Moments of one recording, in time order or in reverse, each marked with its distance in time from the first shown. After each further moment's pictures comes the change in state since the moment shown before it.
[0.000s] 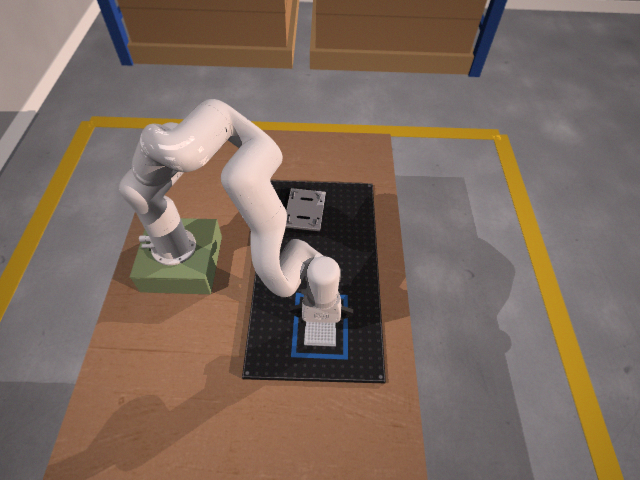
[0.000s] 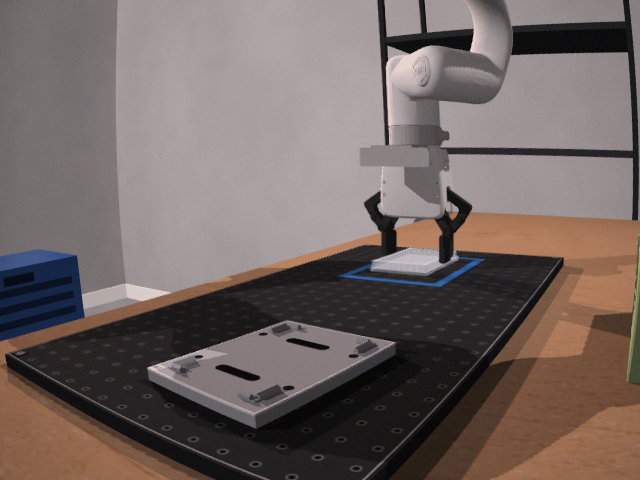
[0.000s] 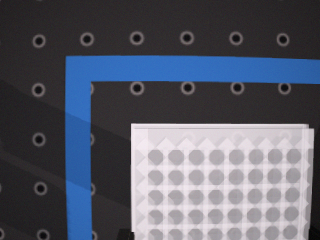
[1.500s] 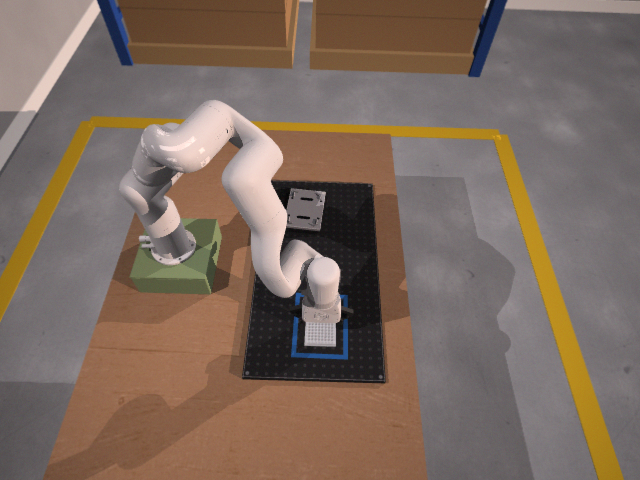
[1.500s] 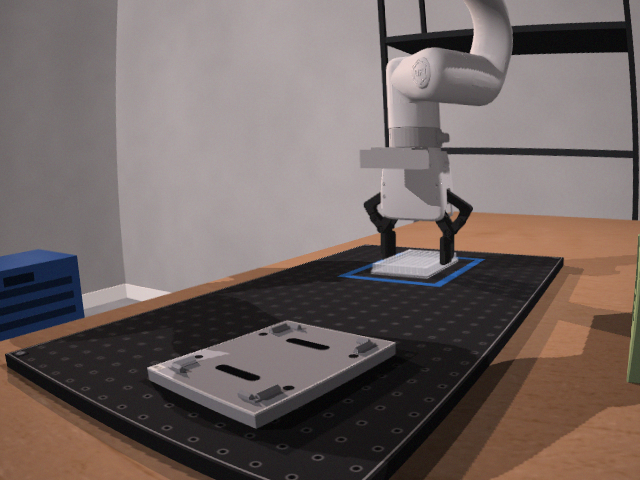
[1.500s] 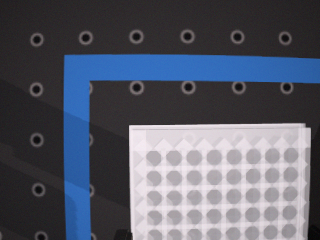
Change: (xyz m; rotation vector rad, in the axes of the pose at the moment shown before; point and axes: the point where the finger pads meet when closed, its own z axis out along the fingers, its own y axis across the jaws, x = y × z) arm 0.000 0.000 0.003 0.000 0.000 0.000
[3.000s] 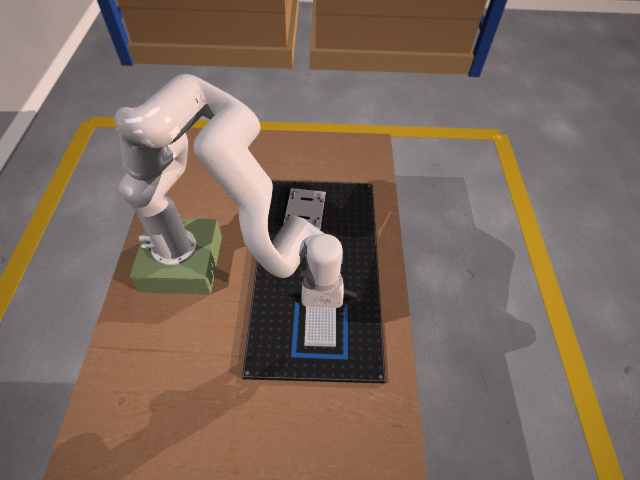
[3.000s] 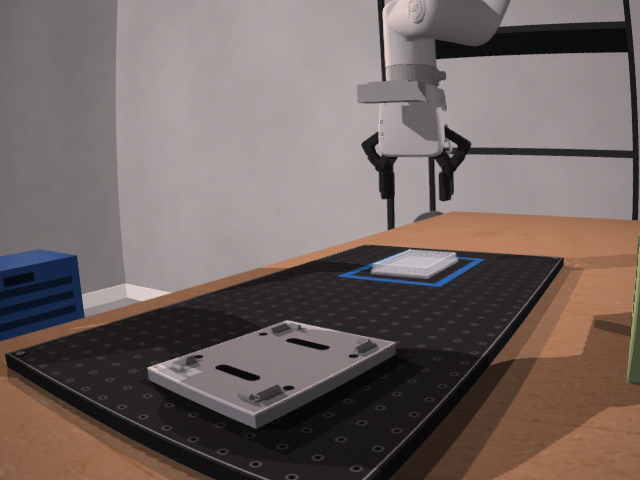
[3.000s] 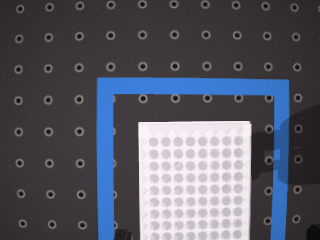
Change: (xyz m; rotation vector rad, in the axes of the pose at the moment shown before) arm 0.000 0.000 -0.090 -0.001 0.000 0.000
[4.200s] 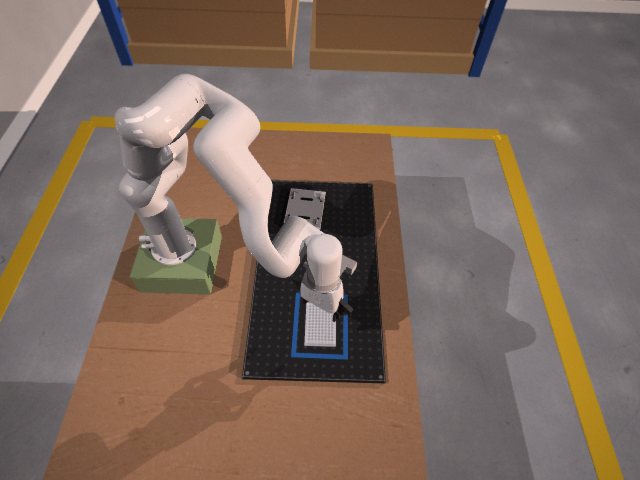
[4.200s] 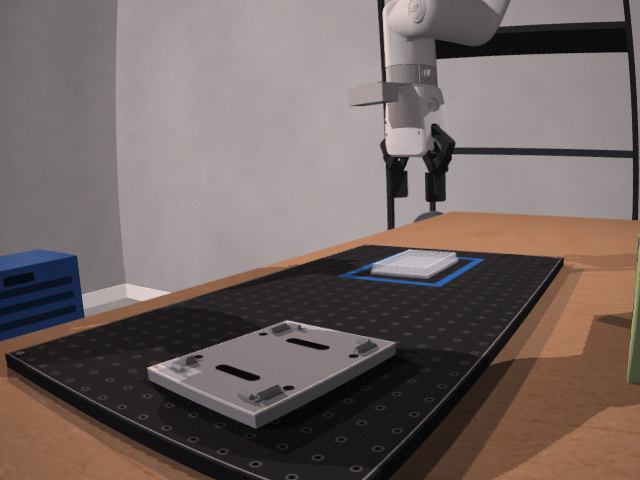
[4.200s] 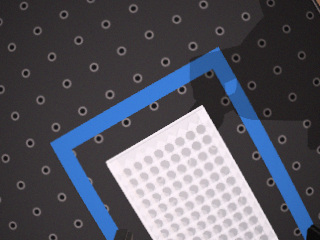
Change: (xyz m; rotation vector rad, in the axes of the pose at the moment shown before) arm 0.000 0.000 0.000 0.000 0.000 0.521
